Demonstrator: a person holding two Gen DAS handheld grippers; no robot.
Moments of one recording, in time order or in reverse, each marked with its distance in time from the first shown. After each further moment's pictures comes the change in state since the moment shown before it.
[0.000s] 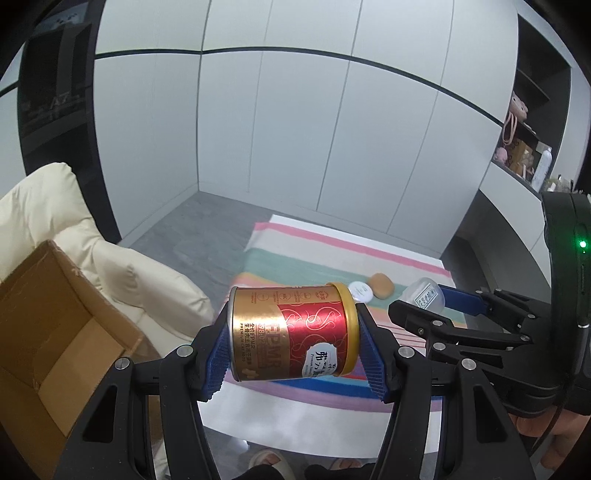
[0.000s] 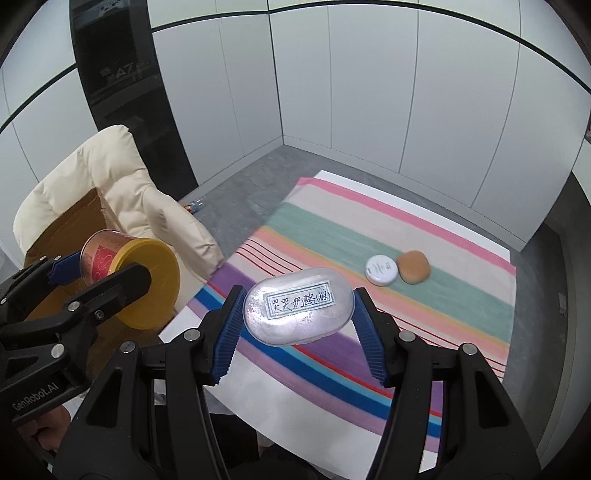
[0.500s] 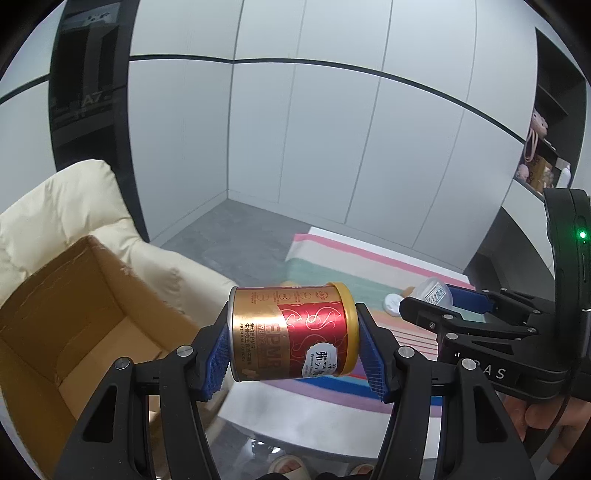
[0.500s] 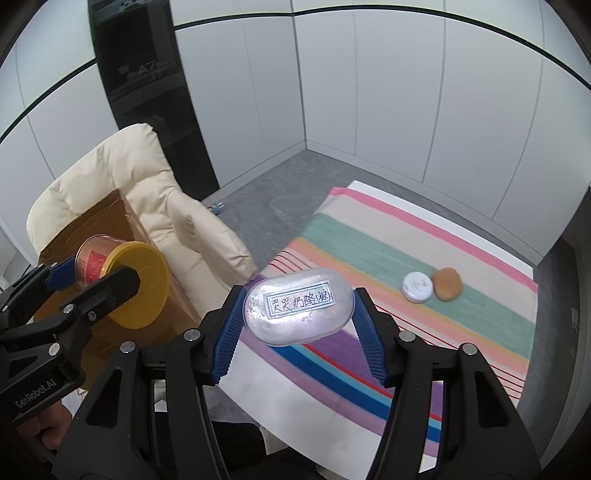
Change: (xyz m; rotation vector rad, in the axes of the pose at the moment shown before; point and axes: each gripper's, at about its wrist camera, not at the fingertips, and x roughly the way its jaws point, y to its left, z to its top) left arm -0.023 0.048 -0.004 -0.043 -0.048 0.092; right arm 0.009 0.044 0.016 -0.045 -0.010 0.064
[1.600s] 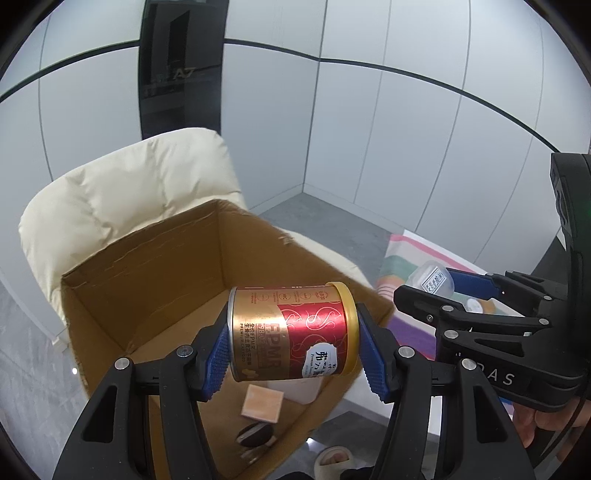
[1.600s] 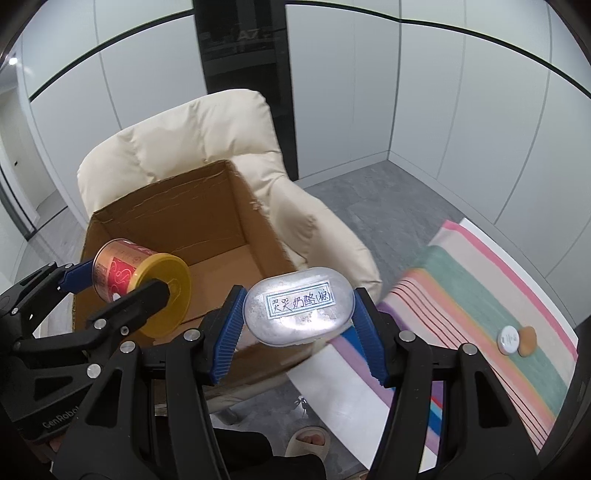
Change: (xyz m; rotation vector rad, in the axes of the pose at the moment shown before) left arm -0.052 0.131 -0.033 -0.143 0.008 0.215; right arm 0.033 0.172 0.015 -0.247 0.018 0.175
